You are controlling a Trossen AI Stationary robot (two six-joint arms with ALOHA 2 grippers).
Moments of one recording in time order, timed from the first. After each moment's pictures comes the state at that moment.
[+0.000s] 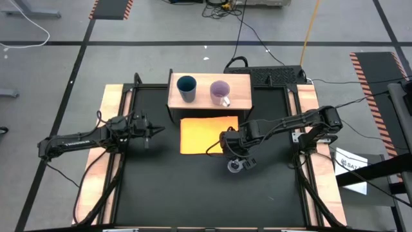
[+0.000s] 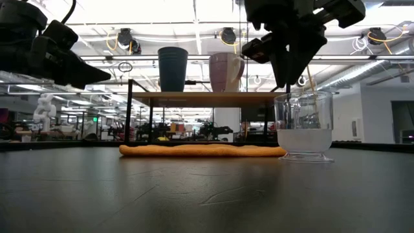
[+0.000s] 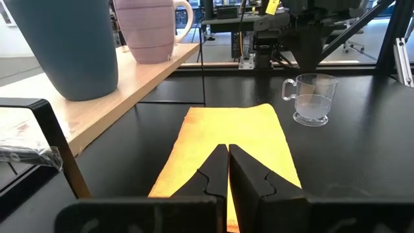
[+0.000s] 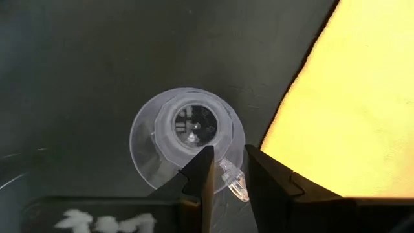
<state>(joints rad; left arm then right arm) 0.25 0.21 0.03 0.05 0.09 0.07 0.12 1.68 1.34 -1.00 -0.13 -0.36</state>
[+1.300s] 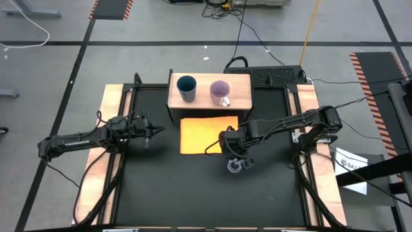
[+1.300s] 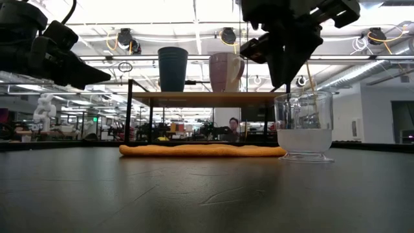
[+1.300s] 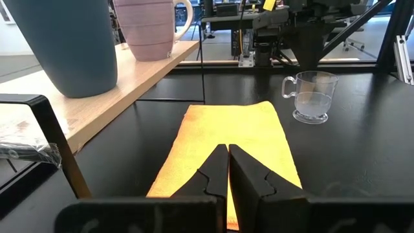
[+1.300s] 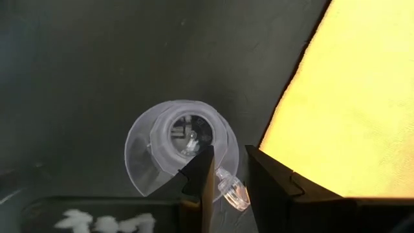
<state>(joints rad) 0.25 0.21 0.03 0.05 0.09 0.07 0.12 1.68 1.34 -0.96 -0.13 -0.33</state>
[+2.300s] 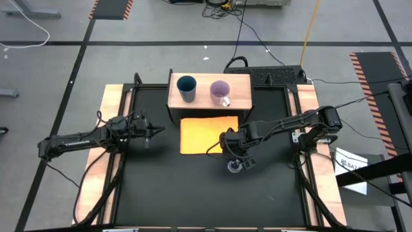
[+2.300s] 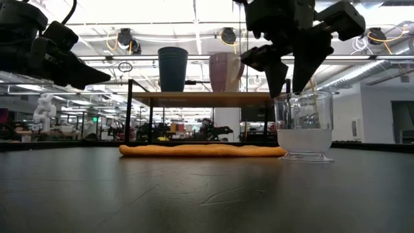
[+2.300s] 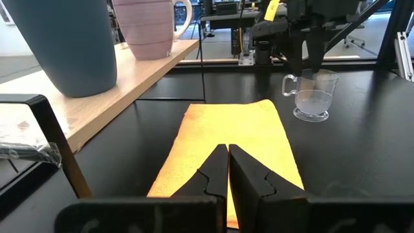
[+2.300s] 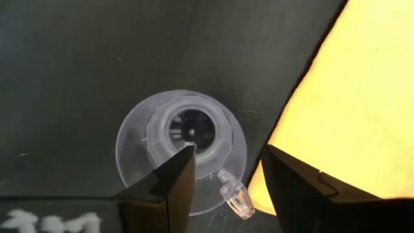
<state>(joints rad) 0.25 0.21 0.03 0.04 0.09 0.08 0.11 1.68 1.27 -0.91 -0.14 -0.38</state>
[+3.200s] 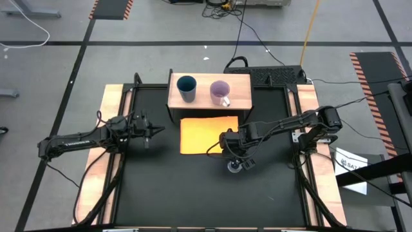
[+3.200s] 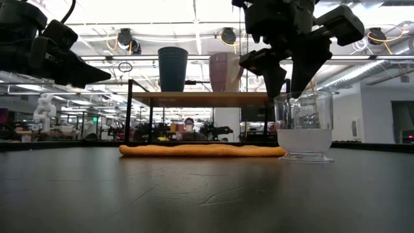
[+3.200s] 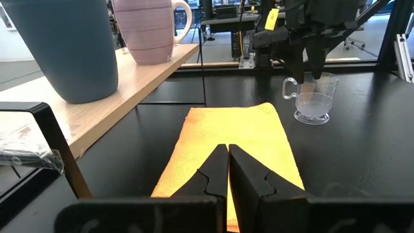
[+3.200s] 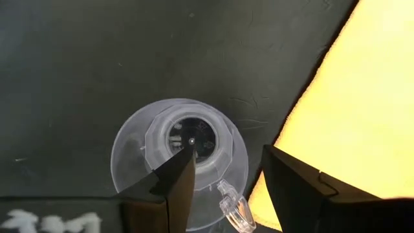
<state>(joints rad) 0.25 0.21 0.03 0.06 0.09 0.09 0.11 1.68 1.24 -0.85 -0.16 -0.40</state>
